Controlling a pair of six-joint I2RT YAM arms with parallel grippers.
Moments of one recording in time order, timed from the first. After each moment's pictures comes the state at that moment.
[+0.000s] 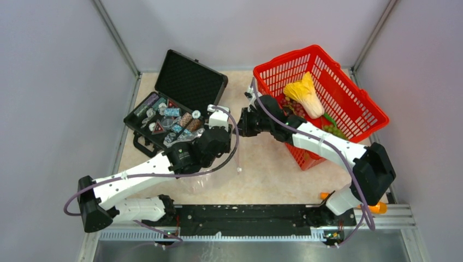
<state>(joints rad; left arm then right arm) -1.06 1.12 1.00 -0.46 -0.65 -0.45 0.78 1.50 1.16 -0.22 -0.19 0.60</state>
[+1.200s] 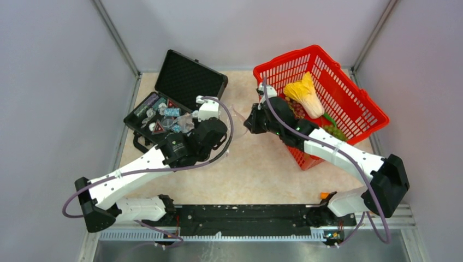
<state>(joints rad) -1.01 1.15 1.17 -0.72 -0.78 -0.53 0.80 1.36 1.11 -0.23 0.08 0.54</state>
